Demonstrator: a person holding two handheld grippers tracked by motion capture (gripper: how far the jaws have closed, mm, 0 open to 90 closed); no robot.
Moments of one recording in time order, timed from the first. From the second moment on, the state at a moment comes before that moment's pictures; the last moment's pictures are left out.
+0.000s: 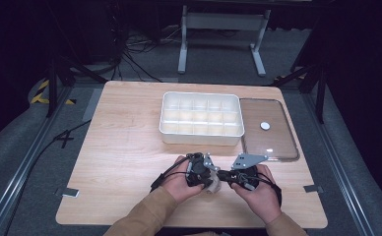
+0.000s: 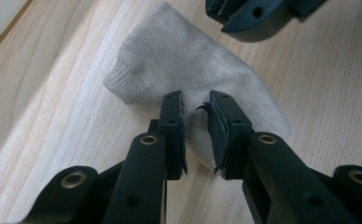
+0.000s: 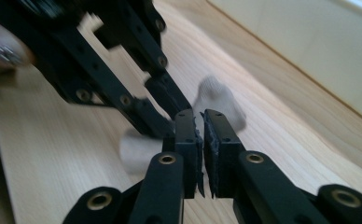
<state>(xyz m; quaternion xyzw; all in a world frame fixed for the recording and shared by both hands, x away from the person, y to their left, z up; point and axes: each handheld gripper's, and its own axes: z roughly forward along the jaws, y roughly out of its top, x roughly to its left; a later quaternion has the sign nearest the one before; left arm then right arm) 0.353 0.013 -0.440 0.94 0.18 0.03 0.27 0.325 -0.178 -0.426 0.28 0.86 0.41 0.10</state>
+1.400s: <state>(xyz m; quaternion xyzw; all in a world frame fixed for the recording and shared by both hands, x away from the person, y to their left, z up) 0.360 0.033 -0.449 0.94 0.22 0.00 0.26 0.341 -0.171 -0.463 0.24 0.90 0.36 0.03</state>
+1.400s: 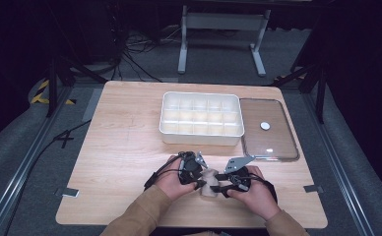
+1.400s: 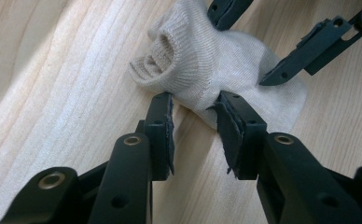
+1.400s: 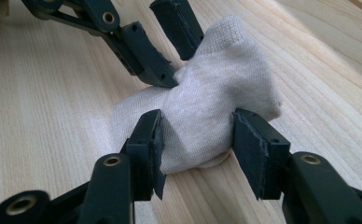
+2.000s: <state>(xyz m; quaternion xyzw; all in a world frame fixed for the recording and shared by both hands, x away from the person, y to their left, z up) 0.354 0.032 -0.451 0.94 0.21 -0.01 0.25 0.350 -0.174 -0.459 0.30 0.87 0.38 0.04</state>
